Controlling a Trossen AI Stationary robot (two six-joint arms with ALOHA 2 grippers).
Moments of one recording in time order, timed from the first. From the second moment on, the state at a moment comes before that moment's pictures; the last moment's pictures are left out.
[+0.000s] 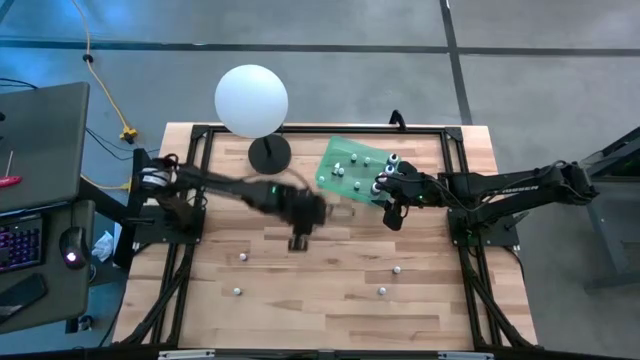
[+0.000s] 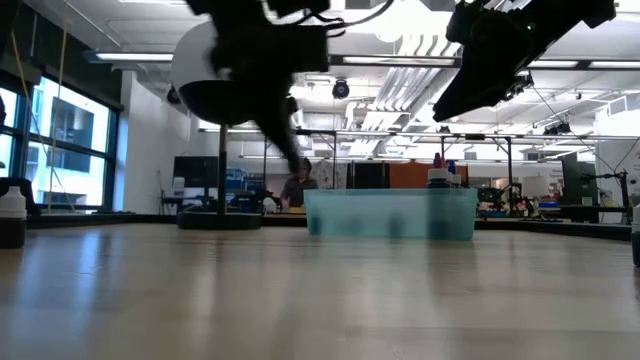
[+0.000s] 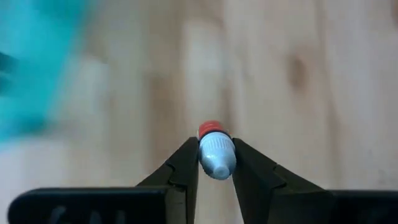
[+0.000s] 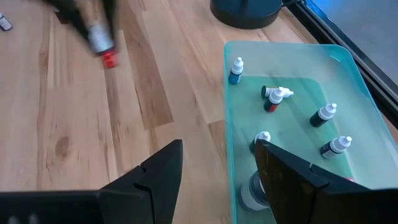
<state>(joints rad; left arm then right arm) -0.05 1.74 1.31 -0.65 -0.04 0.03 -0.01 1.04 0.69 -0.32 0.25 0.20</state>
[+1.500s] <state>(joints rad) 0.37 2.18 1.79 -0.74 -0.18 0.45 -0.01 1.04 0.69 -0.38 0.25 0.20</state>
